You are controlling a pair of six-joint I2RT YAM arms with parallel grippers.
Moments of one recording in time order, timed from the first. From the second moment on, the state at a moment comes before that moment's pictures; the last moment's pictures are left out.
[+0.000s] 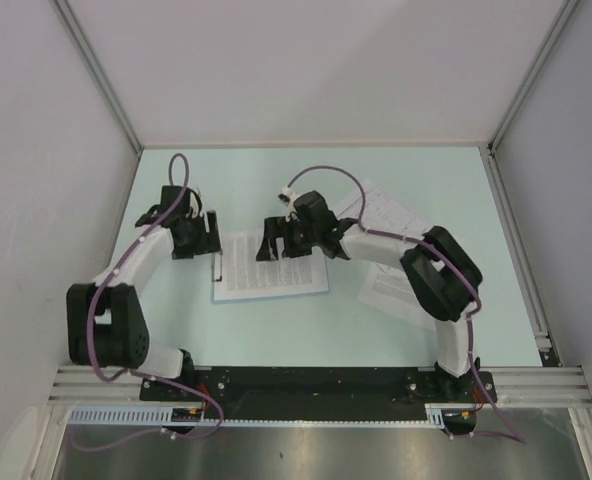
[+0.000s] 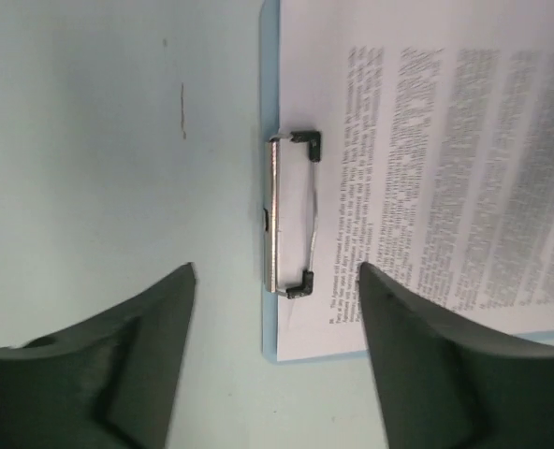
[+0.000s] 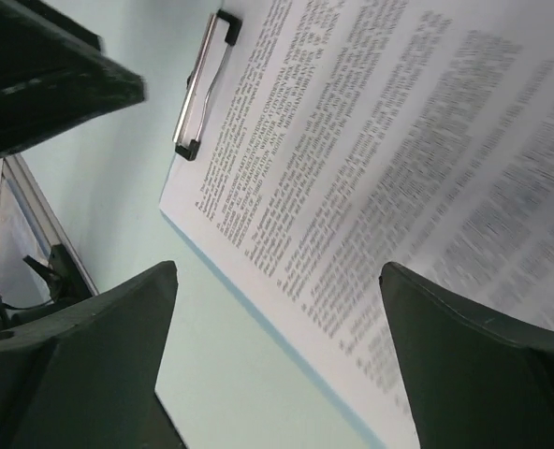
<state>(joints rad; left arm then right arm) -0.04 1.50 0.96 -0.59 0.04 -0.19 0.79 2.04 1.32 0.09 -0.40 0.58</state>
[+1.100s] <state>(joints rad) -0.72 2.38 1.65 0.30 0.28 -0.98 -0.23 1.61 0.89 -0.25 -0.24 0.57</state>
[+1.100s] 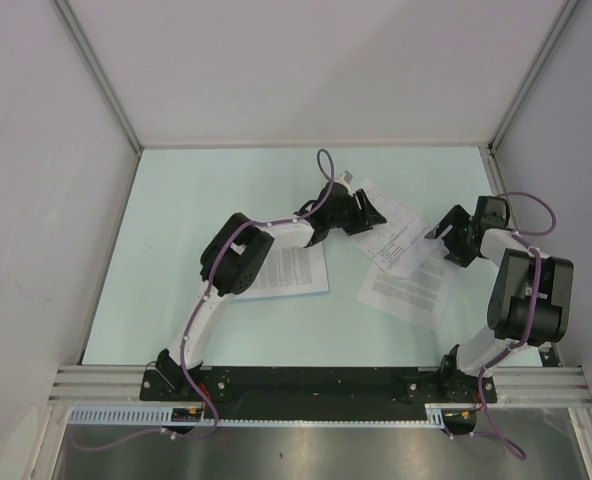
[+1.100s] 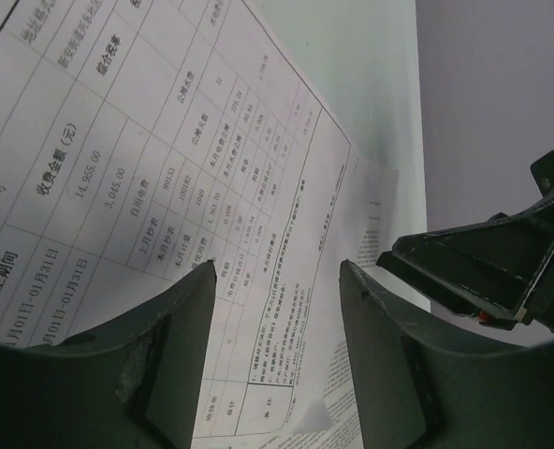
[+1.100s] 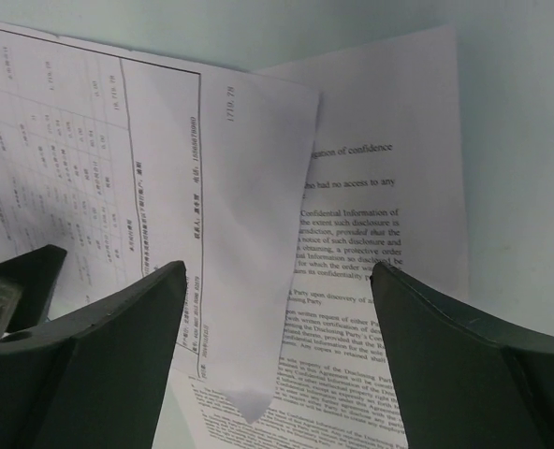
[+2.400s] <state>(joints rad) -0.72 2.43 1.76 0.12 0.25 -1.11 -0.21 1.48 0.58 0.39 -0.57 0.86</state>
